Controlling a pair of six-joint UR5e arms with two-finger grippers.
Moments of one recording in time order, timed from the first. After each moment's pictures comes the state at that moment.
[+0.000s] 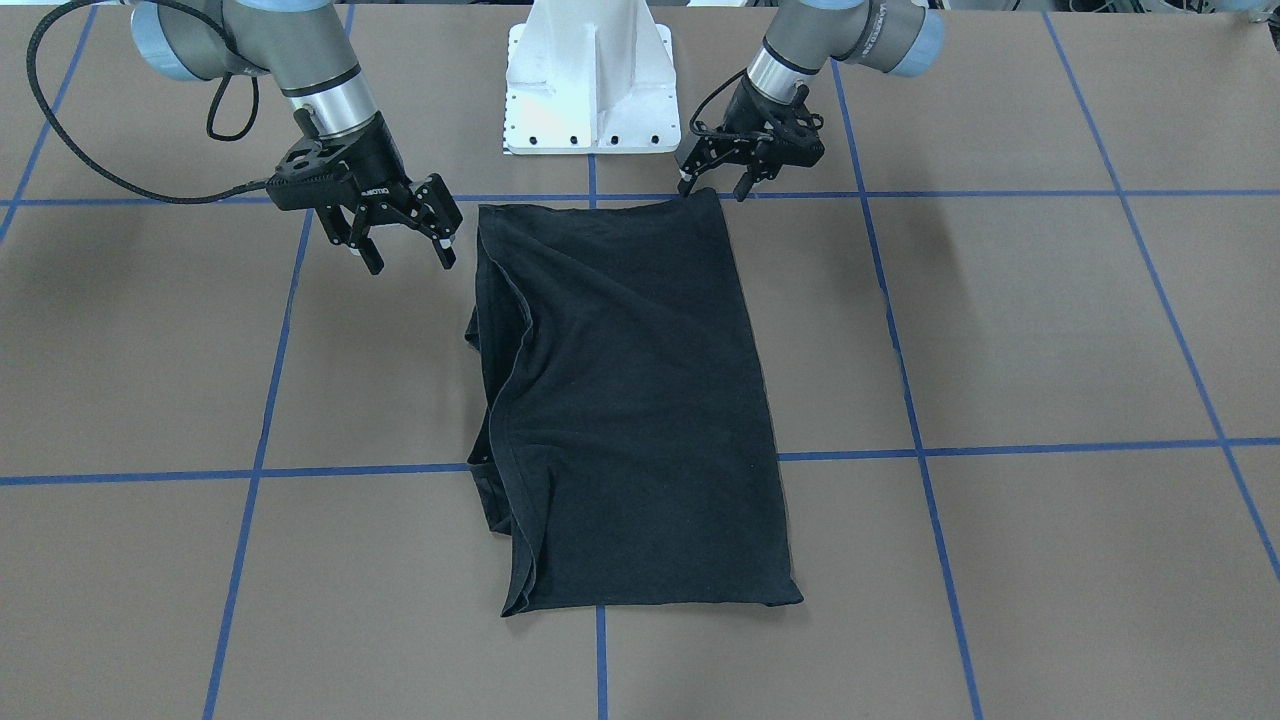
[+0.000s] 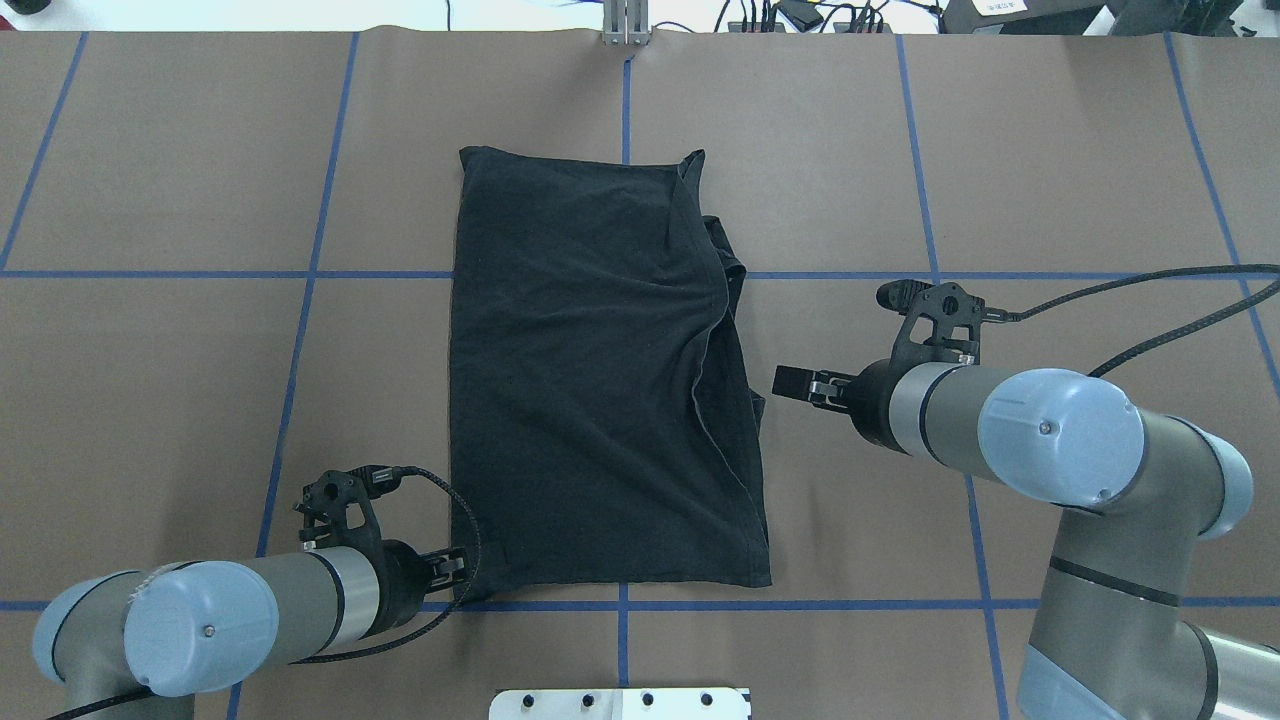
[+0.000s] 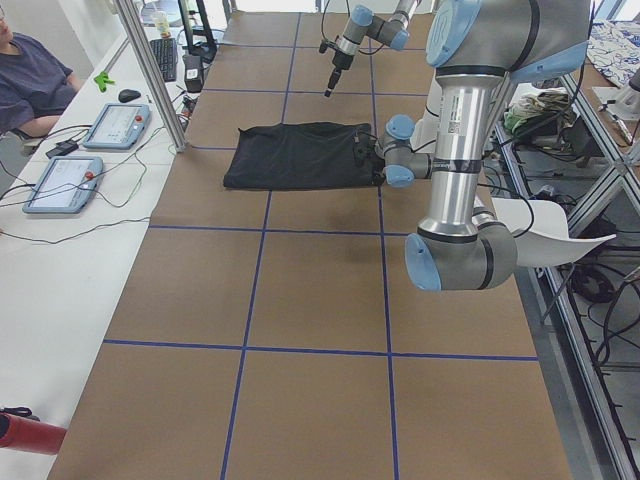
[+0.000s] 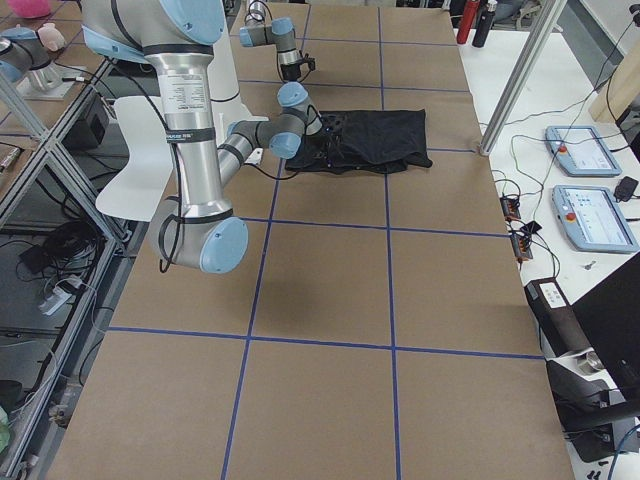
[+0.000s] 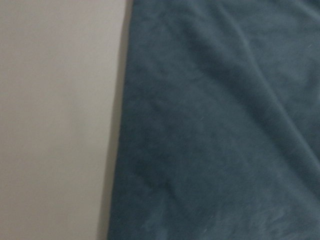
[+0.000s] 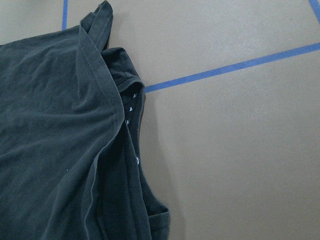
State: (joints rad) left arm -0.16 -1.72 -1.98 -2.16 -1.50 -1.70; right arm 0.43 -1.39 2.05 -1.19 1.53 1.48
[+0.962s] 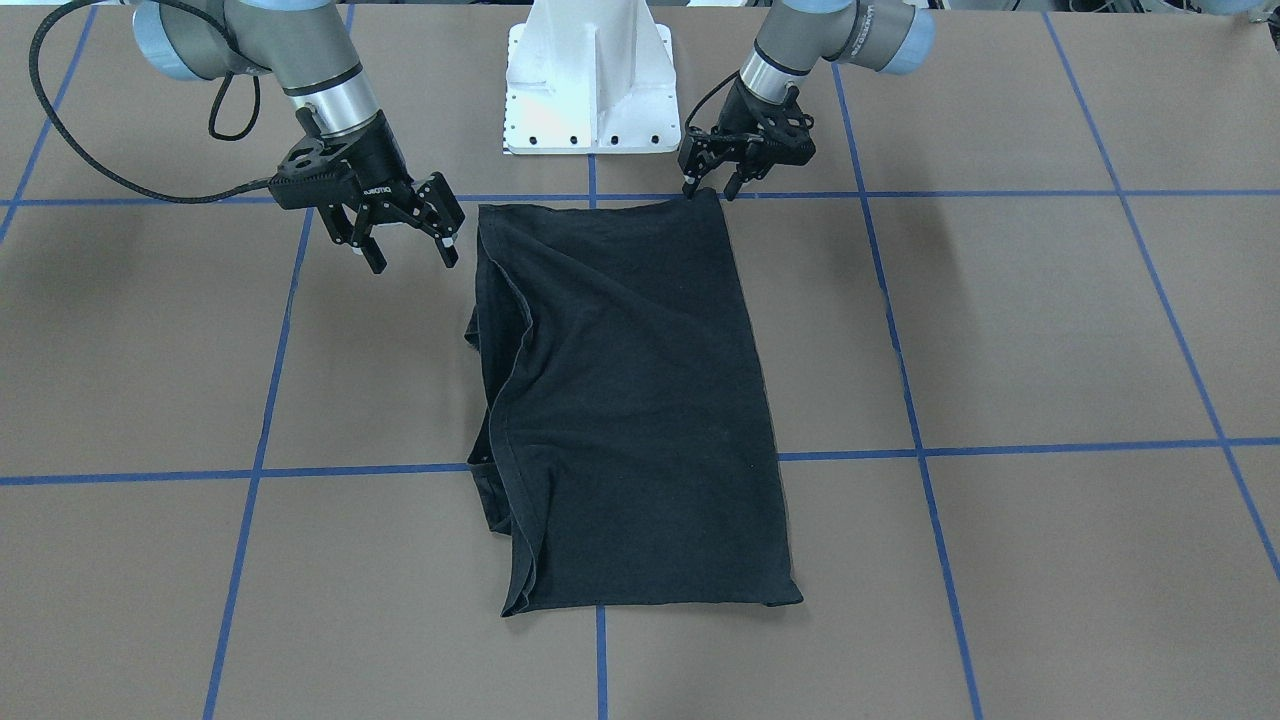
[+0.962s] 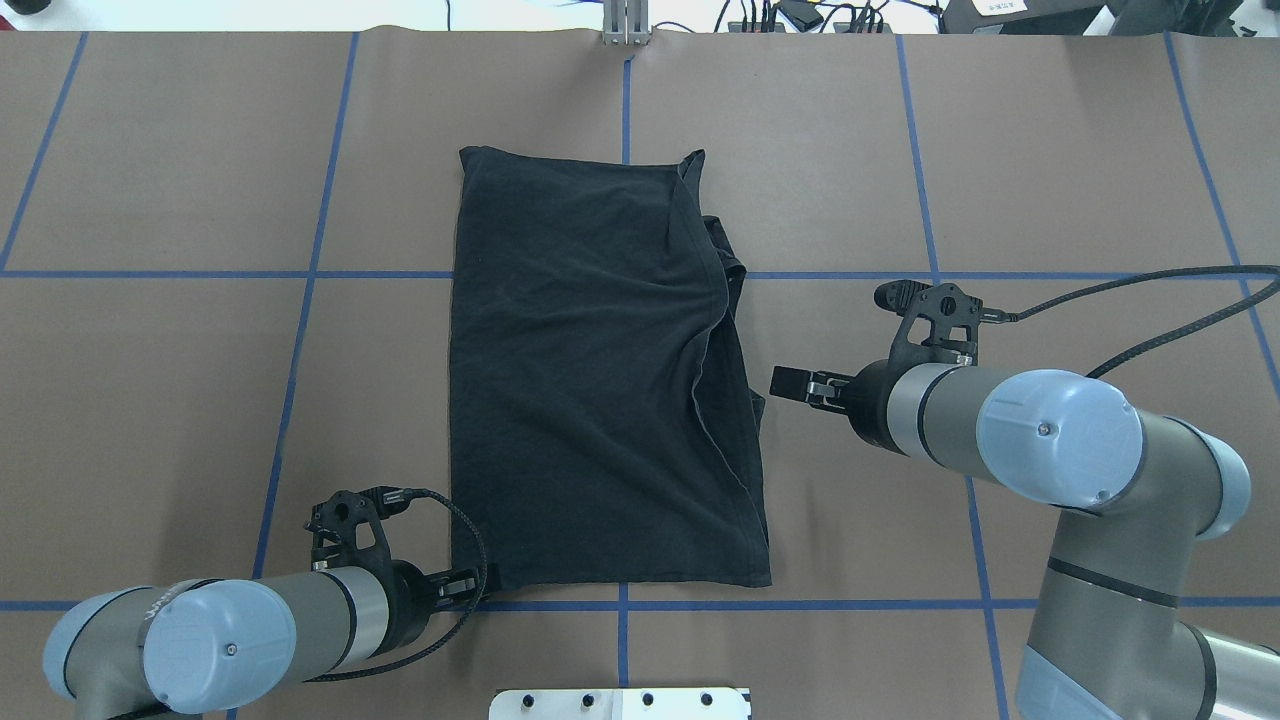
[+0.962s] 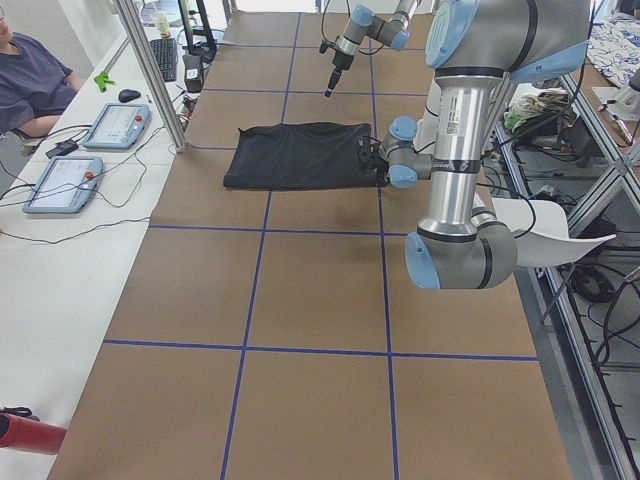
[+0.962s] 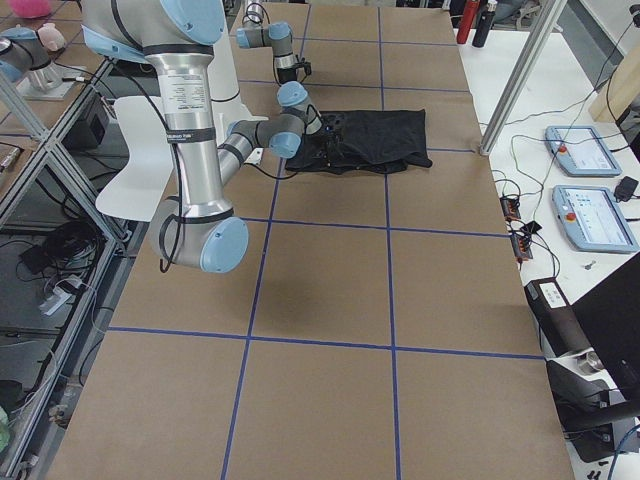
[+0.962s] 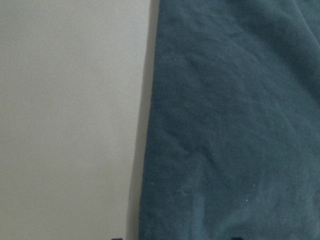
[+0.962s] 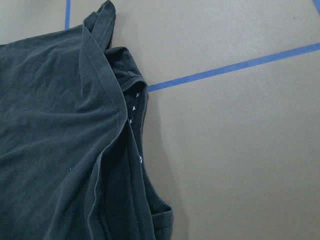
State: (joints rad) left arm -0.13 -1.73 -1.97 -2.14 -1.50 -1.70; right arm 0.43 -1.39 2.05 -1.18 1.53 1.48
